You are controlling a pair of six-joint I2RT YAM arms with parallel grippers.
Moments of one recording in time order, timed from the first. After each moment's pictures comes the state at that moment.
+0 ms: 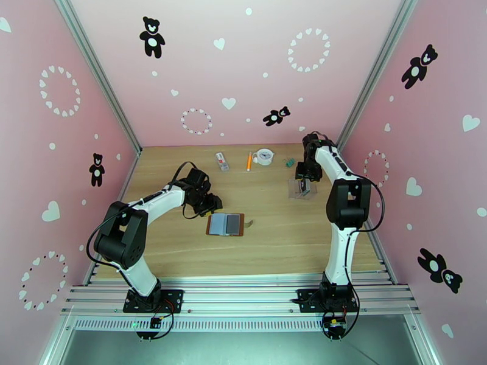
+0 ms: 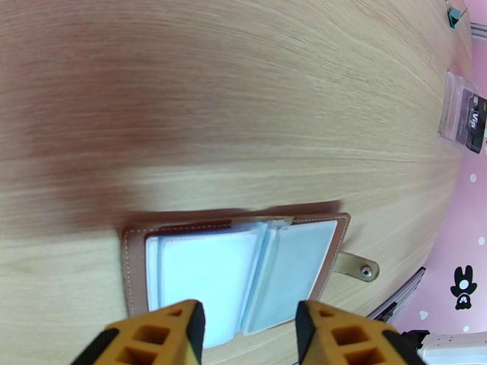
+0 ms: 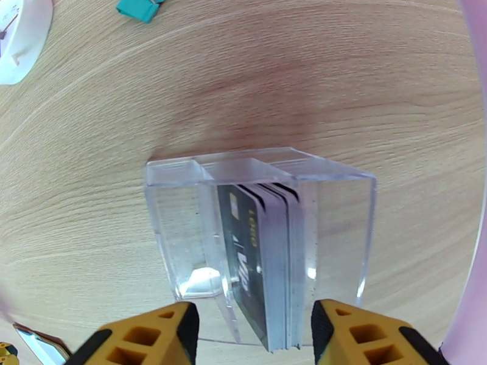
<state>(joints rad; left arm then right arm) -0.37 1.73 1.12 -0.59 0.44 -0.65 0.04 2.16 1.94 -1.16 0.06 0.22</state>
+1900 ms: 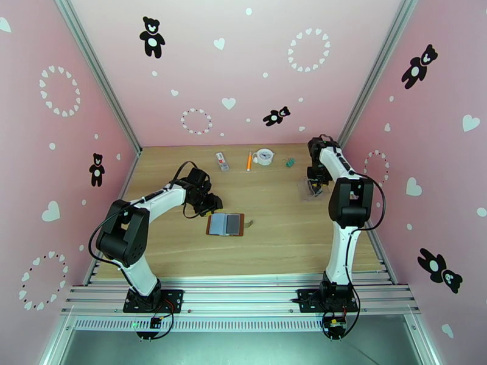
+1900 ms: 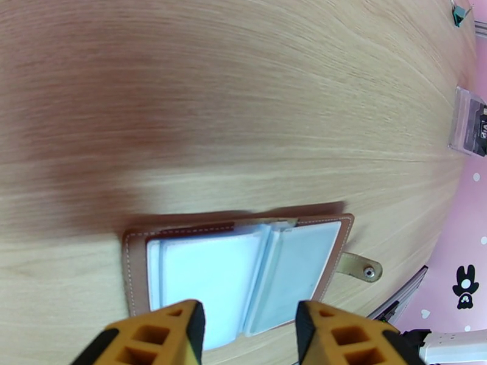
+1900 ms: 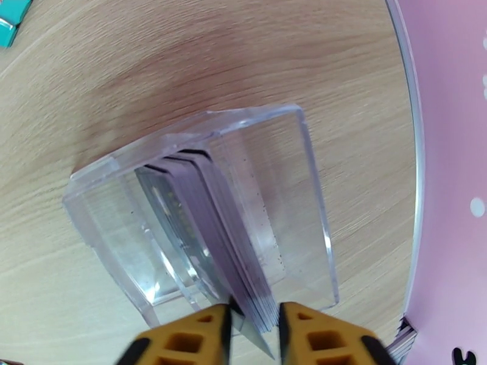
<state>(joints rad) -0.37 1.76 1.15 -0.61 0.44 -0.64 -0.01 2.18 1.93 -1.24 0.29 0.23</state>
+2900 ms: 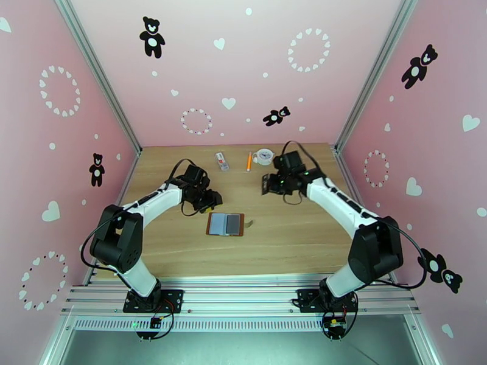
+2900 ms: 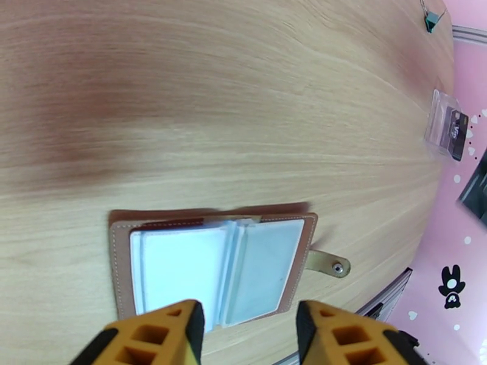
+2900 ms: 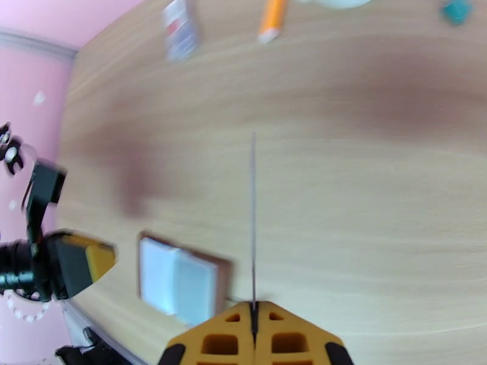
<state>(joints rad) -0.36 1.70 1.14 -0.59 0.46 -0.68 0.47 1.58 1.20 -0.54 -0.27 0.57</state>
